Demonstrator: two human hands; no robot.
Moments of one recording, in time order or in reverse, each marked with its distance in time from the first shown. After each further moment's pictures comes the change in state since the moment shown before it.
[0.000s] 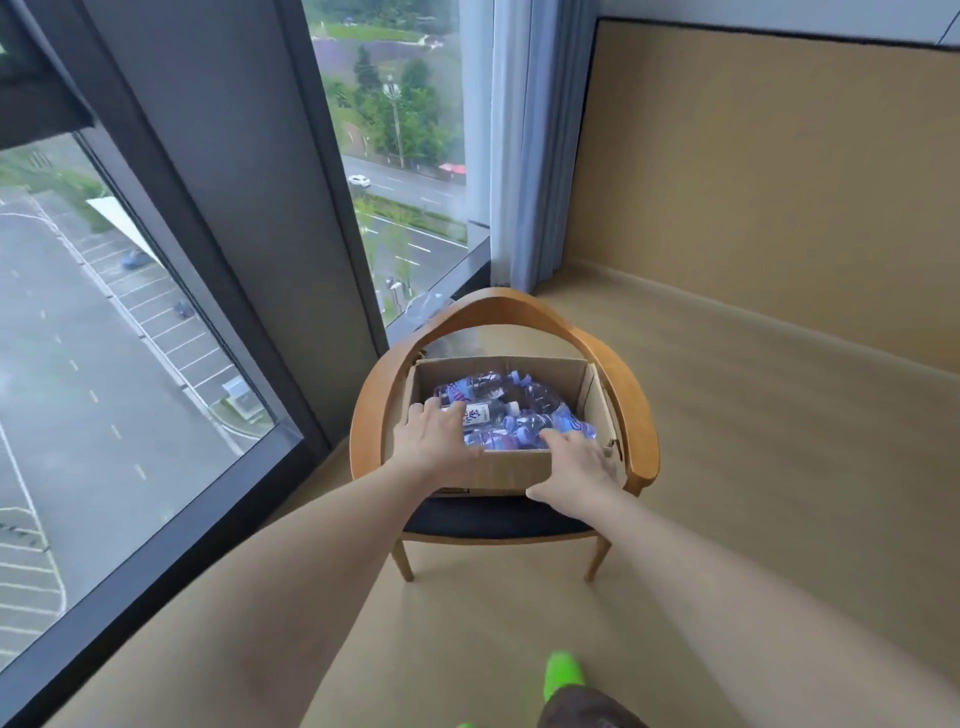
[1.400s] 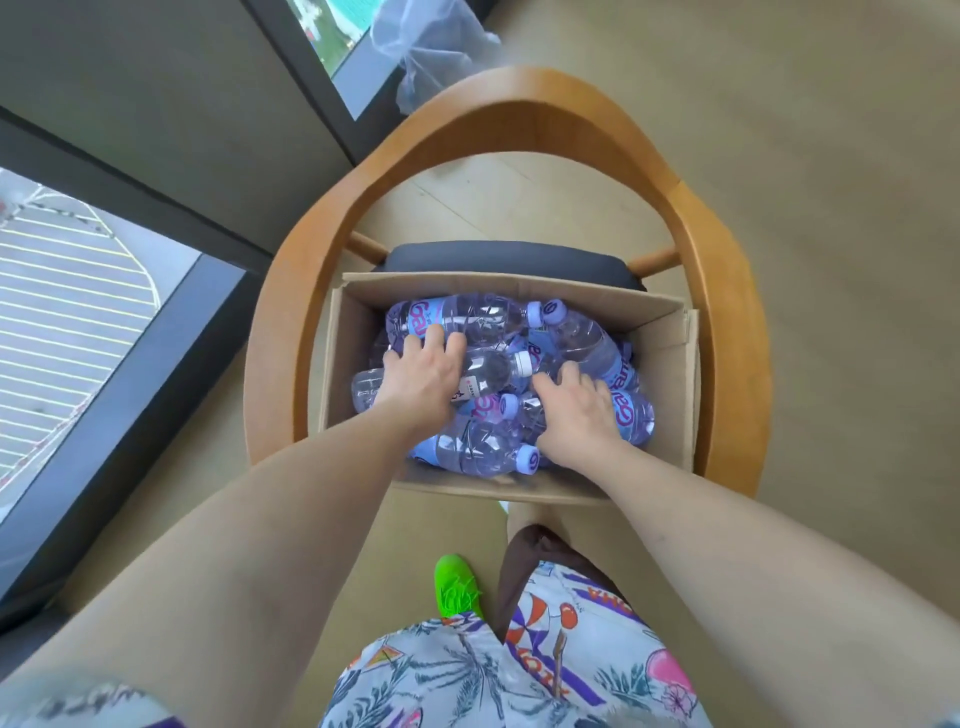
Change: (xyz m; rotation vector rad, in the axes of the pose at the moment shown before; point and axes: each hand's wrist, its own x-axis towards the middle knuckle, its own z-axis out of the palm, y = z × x) left_hand 0.280 -0.032 0.168 0.289 -0.473 0.020; right_hand 0.326 0.068 0.121 -0.185 -0.403 -0.150
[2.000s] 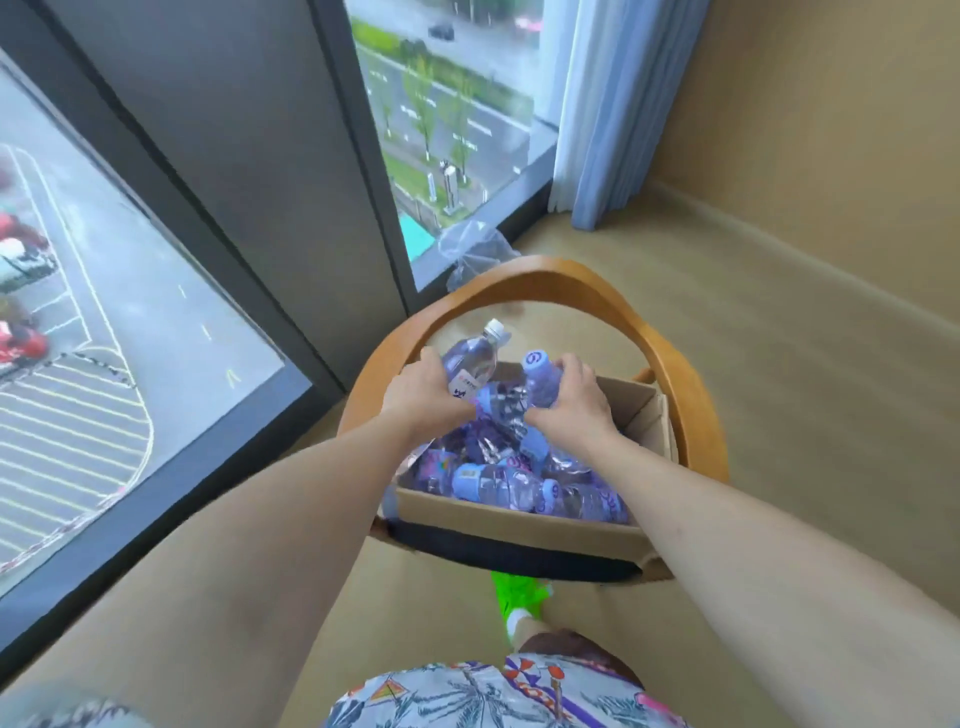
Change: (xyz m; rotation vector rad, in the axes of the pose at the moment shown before) left_hand -0.131 -0.046 -0.099 -0.633 0.334 -0.206; right_hand -0.090 -0.073 -0.114 0.567 0.449 -0.033
